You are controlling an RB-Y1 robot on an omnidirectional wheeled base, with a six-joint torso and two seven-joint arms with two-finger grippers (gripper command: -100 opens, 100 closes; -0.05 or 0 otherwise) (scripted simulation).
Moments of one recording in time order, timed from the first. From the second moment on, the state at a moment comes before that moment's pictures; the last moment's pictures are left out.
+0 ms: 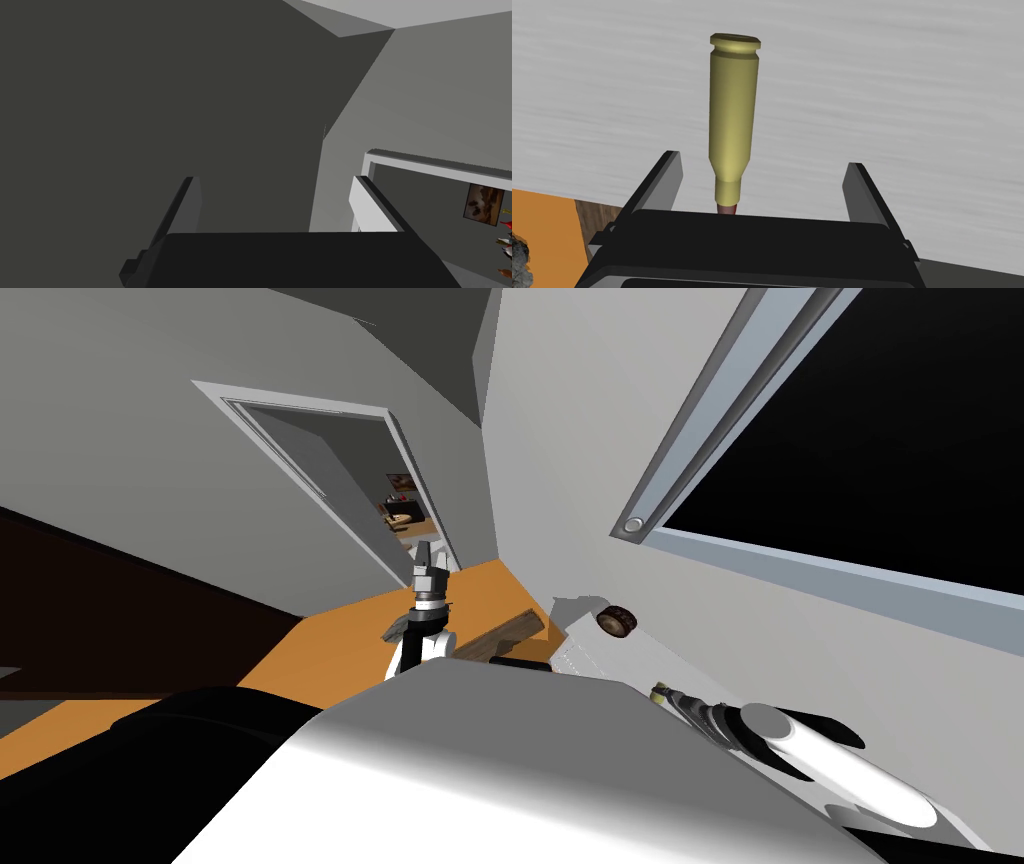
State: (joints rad) left arm 0.47 0.03 -0.01 -2.36 -0.04 -0.44 -0.14; right arm 0.50 -0.58 -0.54 -1.51 -0.82 1.22 -1.82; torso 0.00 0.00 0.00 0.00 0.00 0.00
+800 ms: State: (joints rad) left arm 0.47 0.03 -0.01 -2.36 -0.04 -0.44 -0.14; right arm 0.53 -0.58 -0.56 -1.50 -0.84 1.29 -1.90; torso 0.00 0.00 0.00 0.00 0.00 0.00
